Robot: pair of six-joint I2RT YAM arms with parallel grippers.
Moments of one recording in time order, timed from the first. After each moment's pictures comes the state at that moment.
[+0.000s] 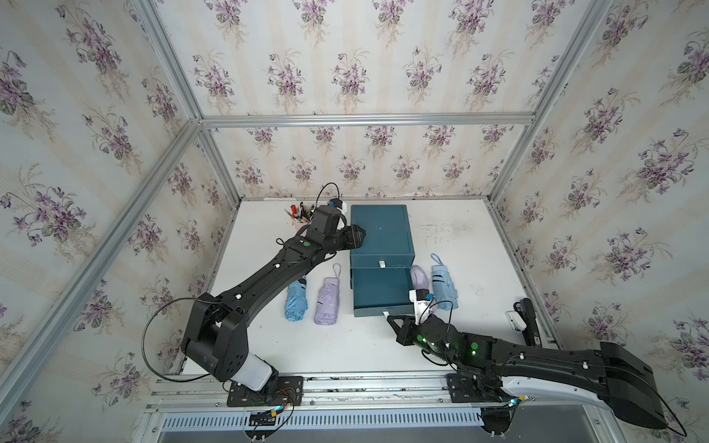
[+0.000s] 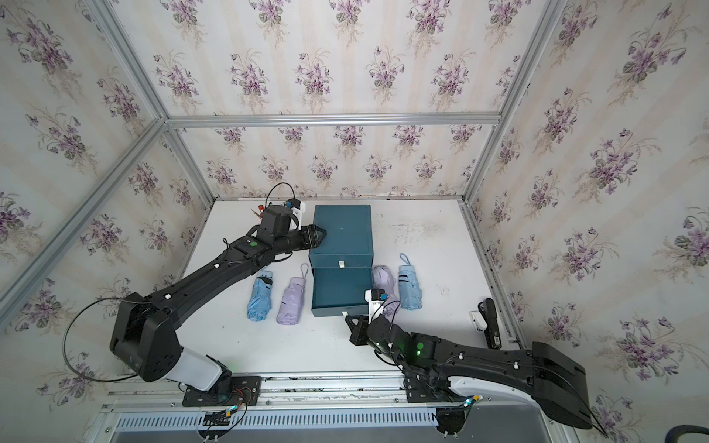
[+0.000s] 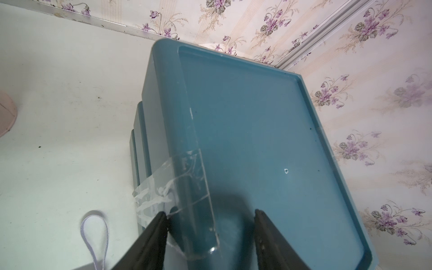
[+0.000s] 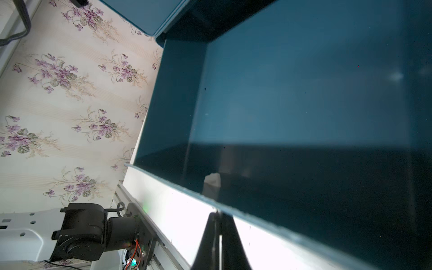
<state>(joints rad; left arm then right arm) -0.50 1.55 1.20 -0.28 0.15 -0.57 1.23 0.91 0.28 0.12 0.30 1.05</state>
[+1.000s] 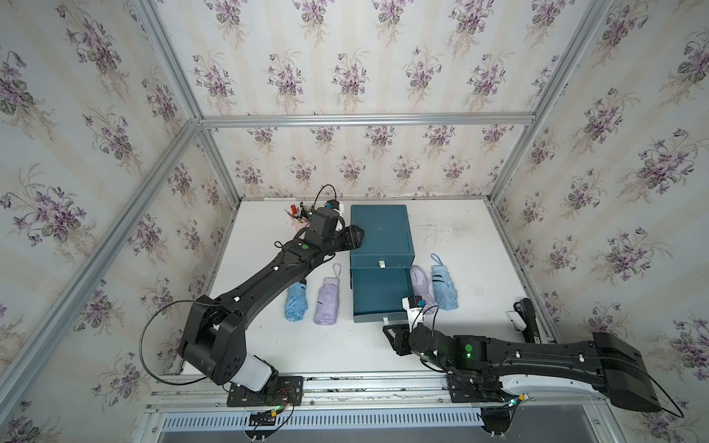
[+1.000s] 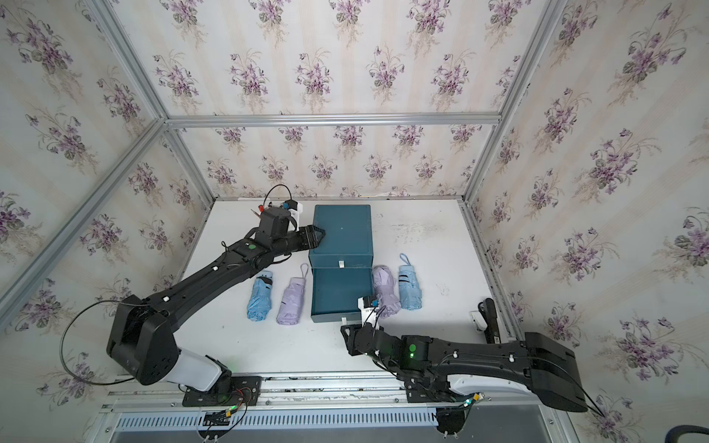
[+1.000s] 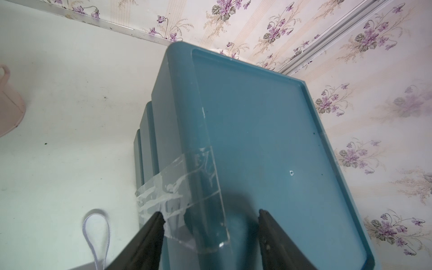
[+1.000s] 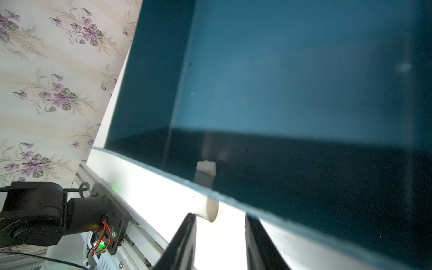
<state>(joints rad) -0.50 1.52 1.16 -0.26 0.13 -0.59 1.35 0.96 0.40 -0.12 0.41 1.06</state>
